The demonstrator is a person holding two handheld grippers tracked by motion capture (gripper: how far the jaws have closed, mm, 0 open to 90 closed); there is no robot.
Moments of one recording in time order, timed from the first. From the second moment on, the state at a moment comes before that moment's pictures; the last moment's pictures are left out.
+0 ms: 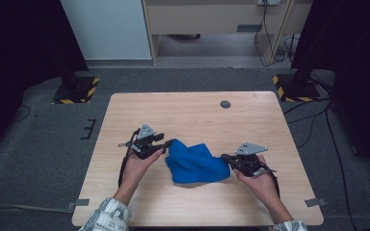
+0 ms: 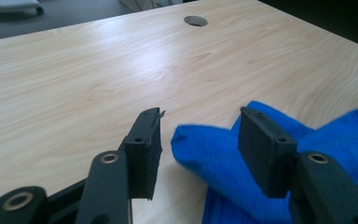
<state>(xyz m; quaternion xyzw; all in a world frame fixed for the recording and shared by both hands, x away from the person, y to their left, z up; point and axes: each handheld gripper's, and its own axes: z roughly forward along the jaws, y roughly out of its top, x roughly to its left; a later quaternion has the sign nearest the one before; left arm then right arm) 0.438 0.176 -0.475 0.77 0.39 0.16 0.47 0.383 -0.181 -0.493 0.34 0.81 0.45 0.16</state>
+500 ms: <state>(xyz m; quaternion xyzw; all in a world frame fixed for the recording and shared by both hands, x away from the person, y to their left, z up) 0.479 0.151 -0.488 0.80 0.40 0.13 0.42 0.382 -0.179 -0.494 0.33 0.82 0.44 0.16</state>
